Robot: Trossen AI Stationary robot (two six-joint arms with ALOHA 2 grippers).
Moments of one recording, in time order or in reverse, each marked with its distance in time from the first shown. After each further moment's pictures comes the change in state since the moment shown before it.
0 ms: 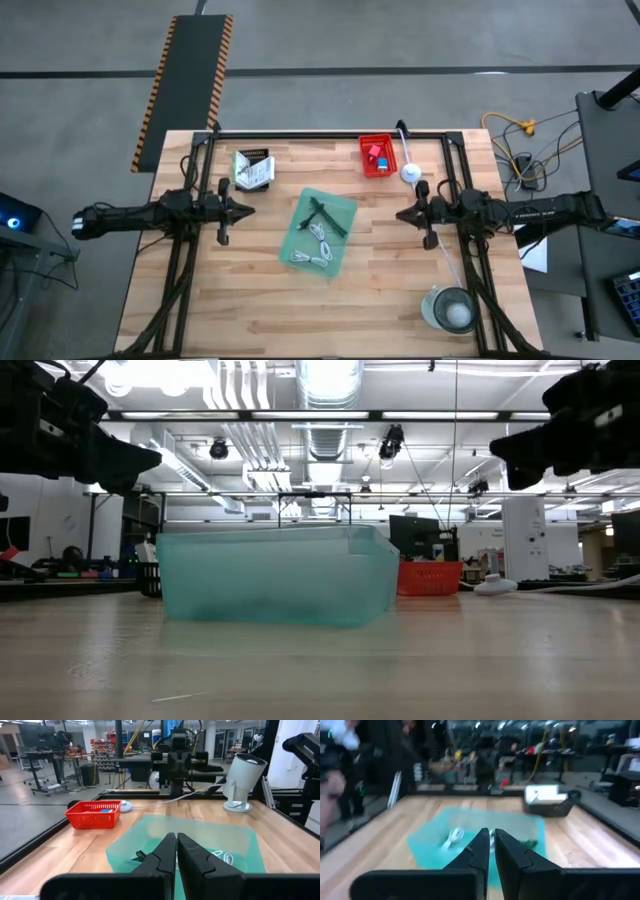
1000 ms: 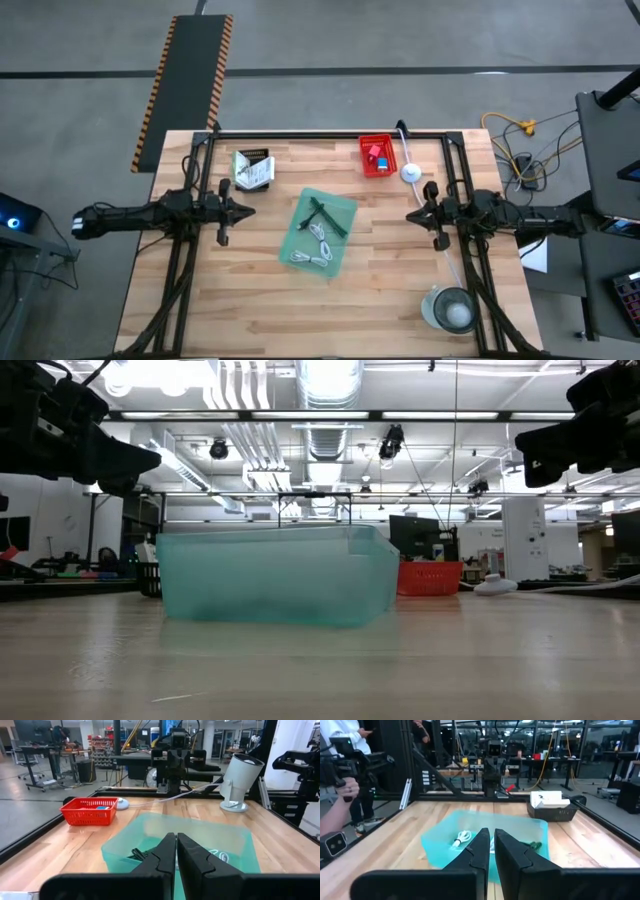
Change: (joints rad) left arm 0.000 0.004 -0.002 -0.001 0.012 -0.027; right arm 0.001 -0.401 0.000 -0.376 -0.038 0.003
